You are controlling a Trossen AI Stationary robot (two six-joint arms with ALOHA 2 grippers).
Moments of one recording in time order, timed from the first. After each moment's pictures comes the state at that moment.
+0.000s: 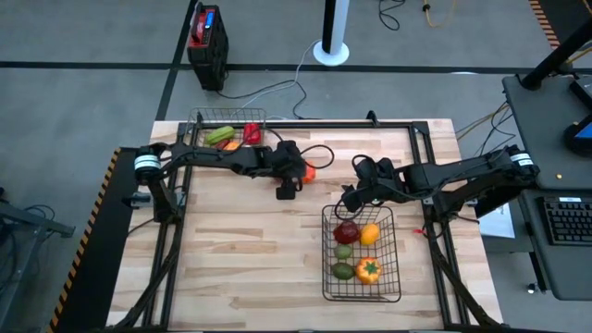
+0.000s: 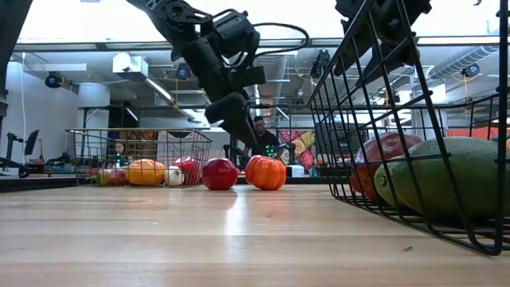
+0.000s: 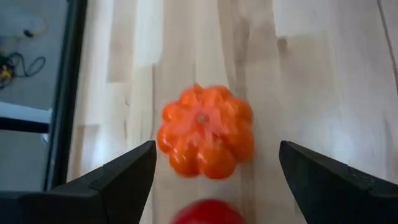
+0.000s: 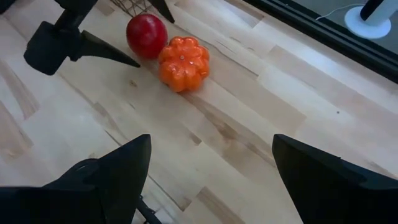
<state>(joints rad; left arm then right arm) 0.22 1.79 1.22 -0.32 -0.17 0.39 0.13 1.27 1.05 -0.77 0.55 0.82</state>
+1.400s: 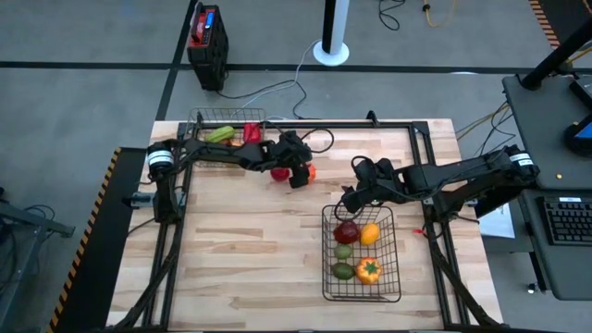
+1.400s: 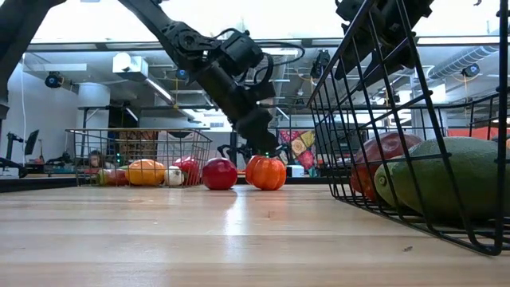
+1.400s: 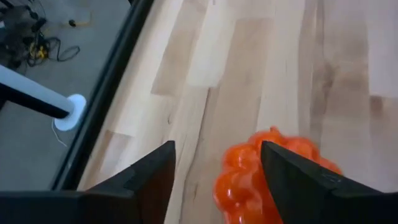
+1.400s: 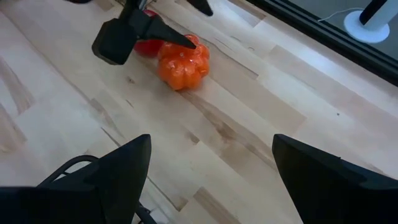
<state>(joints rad) 0.30 1.90 1.21 -0.05 -0.20 0.26 0.13 1.27 1.02 -0.75 0.55 0.79</state>
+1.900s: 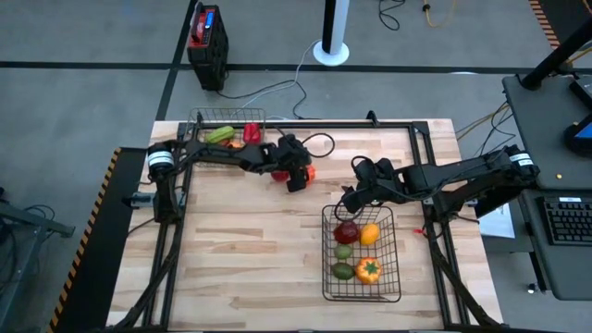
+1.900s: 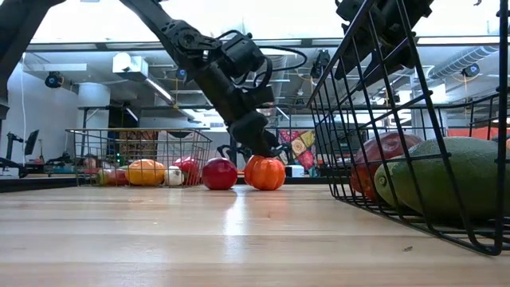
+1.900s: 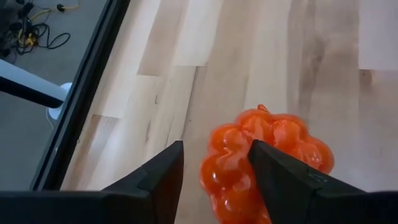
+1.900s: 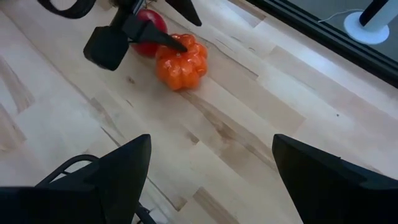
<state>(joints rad) 0.28 1.90 1.22 -0.13 -0.20 0.25 0.13 1.27 1.02 -0.75 0.55 0.78</state>
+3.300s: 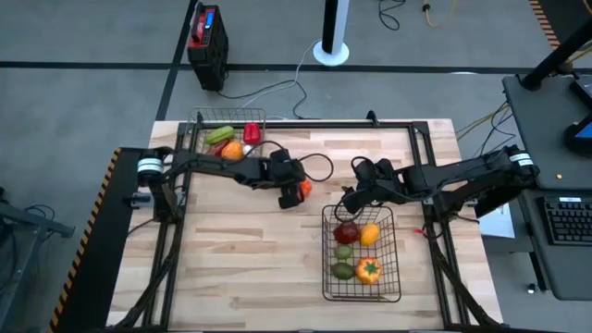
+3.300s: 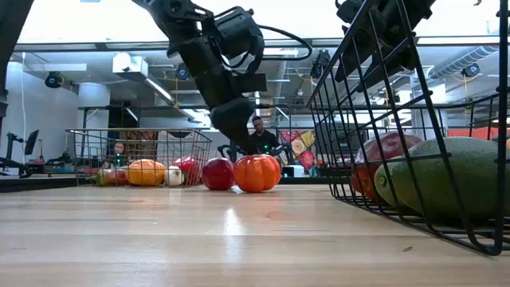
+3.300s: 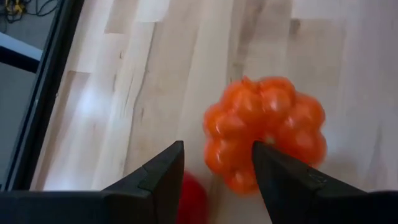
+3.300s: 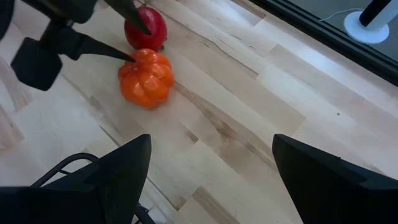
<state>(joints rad) 0.13 1.82 1.21 -0.39 -0.33 0.09 0.13 1.27 1.01 -0.74 0.55 0.79</state>
